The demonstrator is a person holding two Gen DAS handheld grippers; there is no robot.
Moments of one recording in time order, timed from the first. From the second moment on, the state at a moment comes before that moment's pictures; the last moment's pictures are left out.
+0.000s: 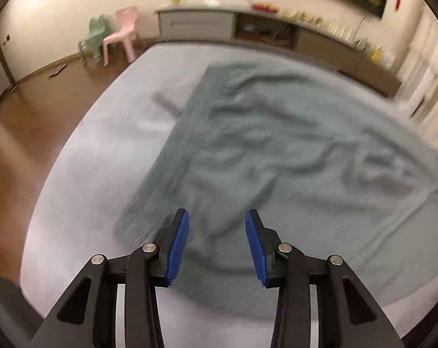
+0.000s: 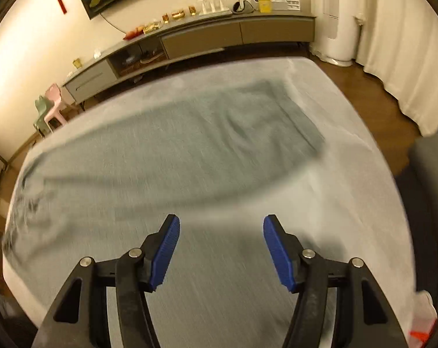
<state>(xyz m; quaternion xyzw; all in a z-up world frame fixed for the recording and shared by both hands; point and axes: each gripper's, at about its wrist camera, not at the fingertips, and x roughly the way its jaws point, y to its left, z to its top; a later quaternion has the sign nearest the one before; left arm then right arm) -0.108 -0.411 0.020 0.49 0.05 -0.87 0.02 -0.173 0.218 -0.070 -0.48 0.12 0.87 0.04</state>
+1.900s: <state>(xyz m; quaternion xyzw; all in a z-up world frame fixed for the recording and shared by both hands) -0.249 -0.246 -0.052 0.55 0.24 -0.79 -0.13 -0.352 0.374 -0.070 -0.50 0.16 0.85 0.07</state>
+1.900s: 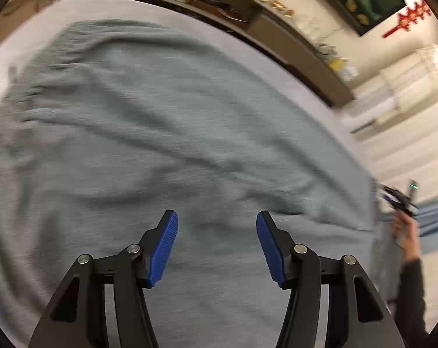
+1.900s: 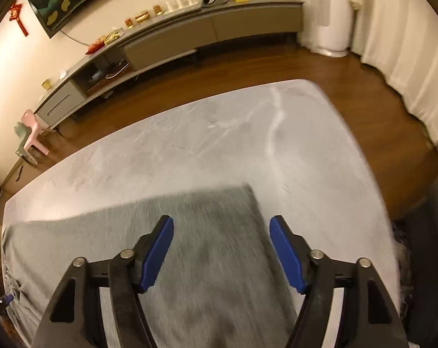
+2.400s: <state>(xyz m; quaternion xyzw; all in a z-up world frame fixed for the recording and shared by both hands) -0.338 -0.093 -0.052 0.53 0.36 -0.73 -0.23 -0.060 0.290 0.049 -0.36 0.02 0.93 -0.07</state>
